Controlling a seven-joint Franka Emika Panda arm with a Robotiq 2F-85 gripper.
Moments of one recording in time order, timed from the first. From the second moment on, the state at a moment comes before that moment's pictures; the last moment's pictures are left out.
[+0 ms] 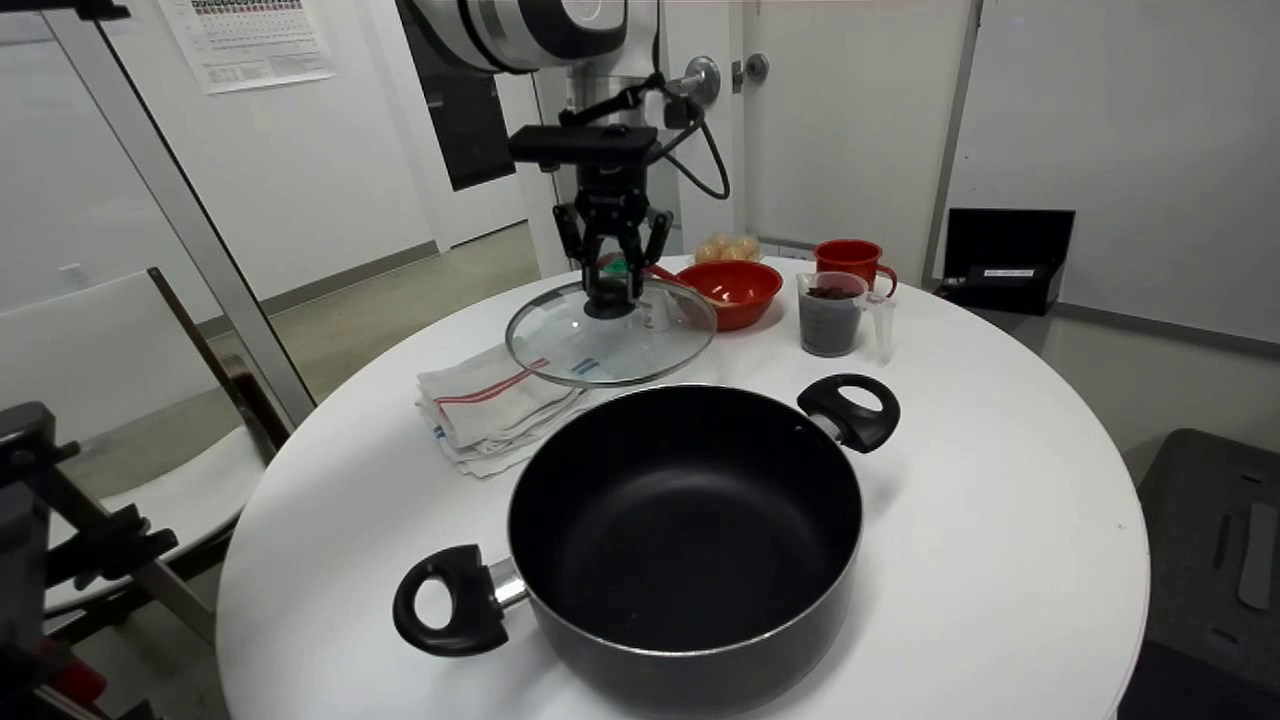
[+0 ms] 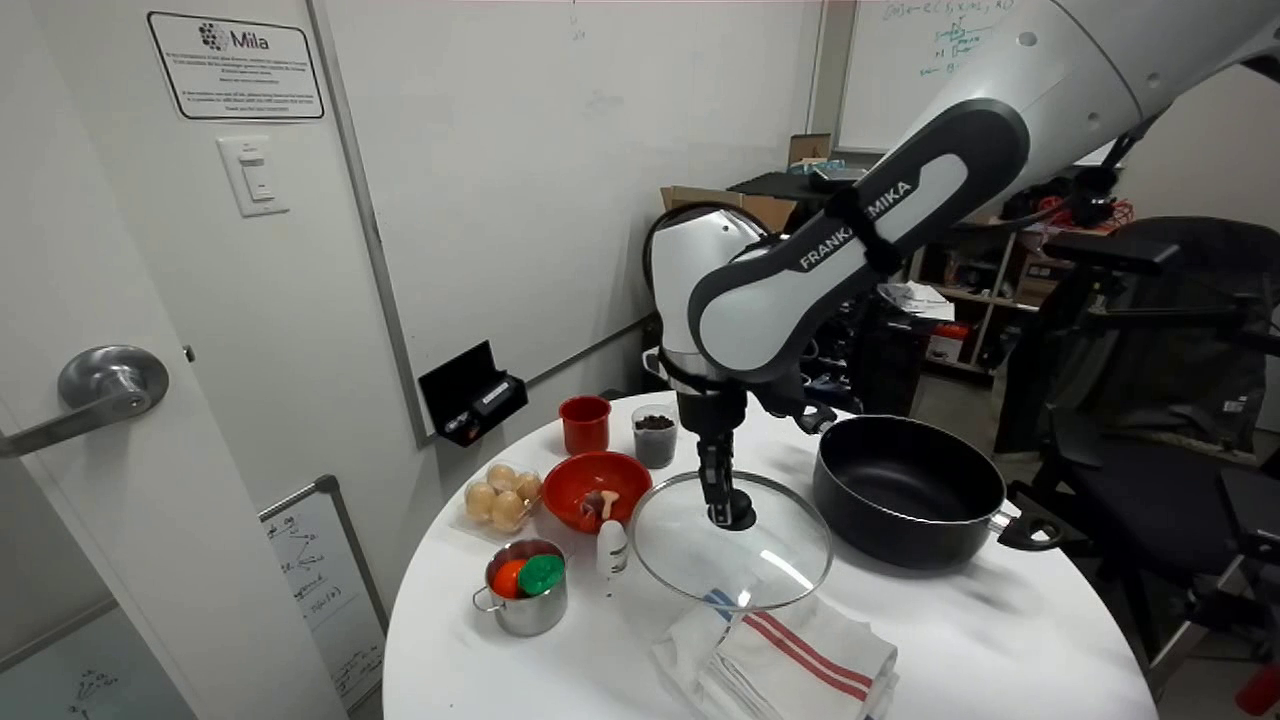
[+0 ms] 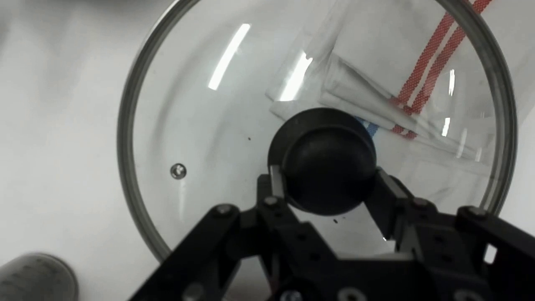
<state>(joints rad) 0.03 1.02 0.07 -1.35 -0.09 2.20 -0.30</state>
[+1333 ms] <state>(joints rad) -0.09 0.73 0.01 -1.71 -0.06 2.28 -0.19</state>
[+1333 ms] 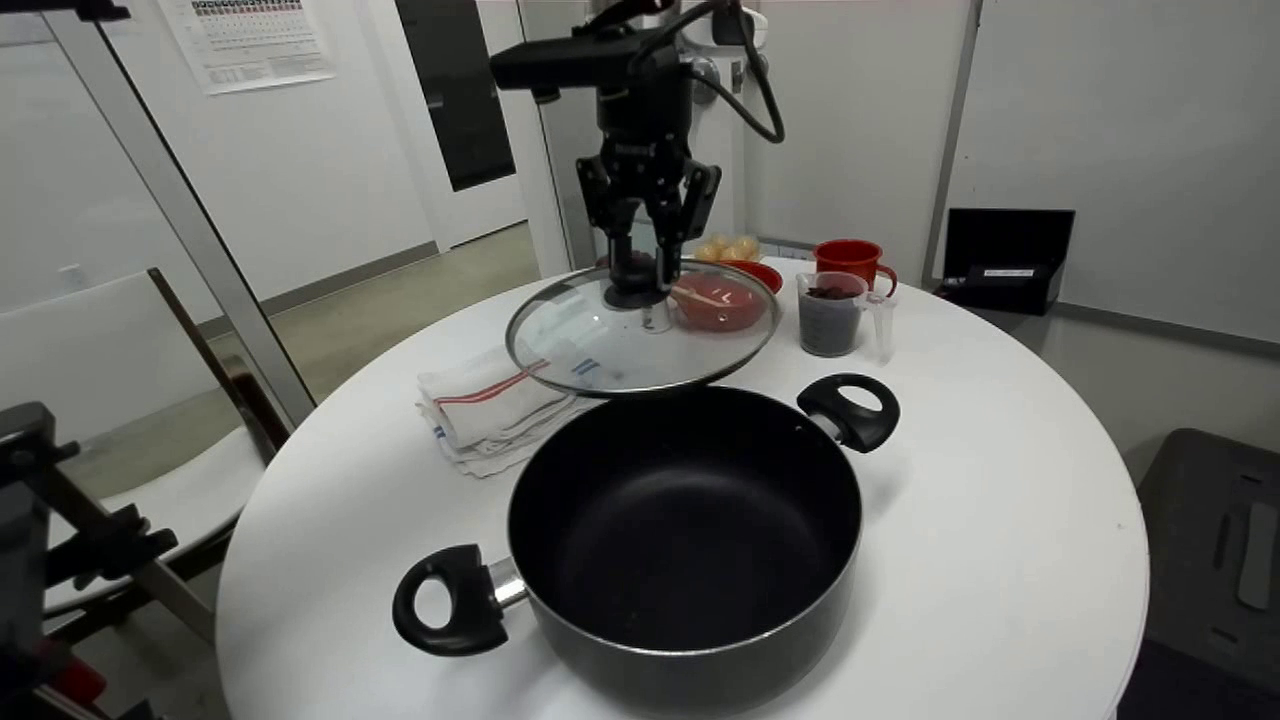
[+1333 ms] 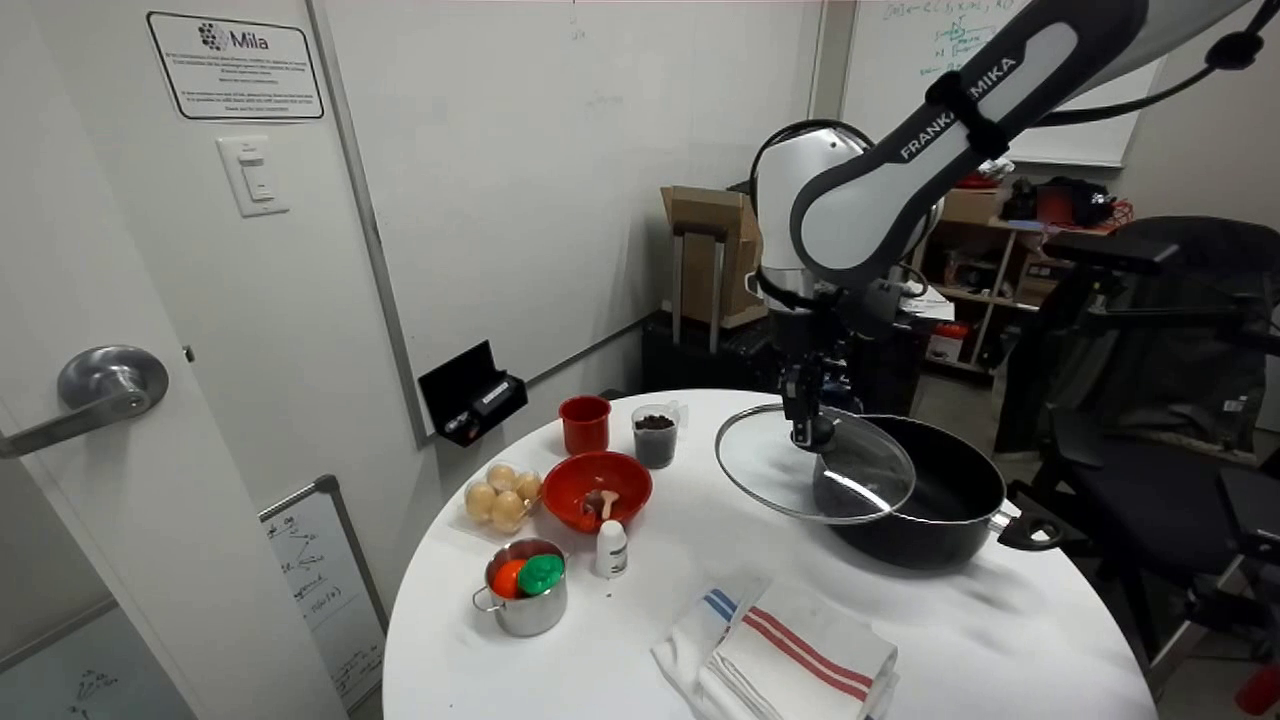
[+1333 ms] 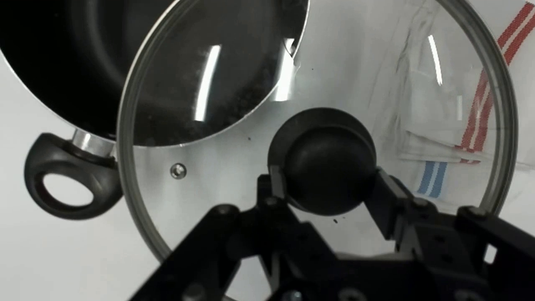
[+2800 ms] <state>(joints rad) -0.21 0.66 -0.08 -1.97 0.11 2.47 0.00</state>
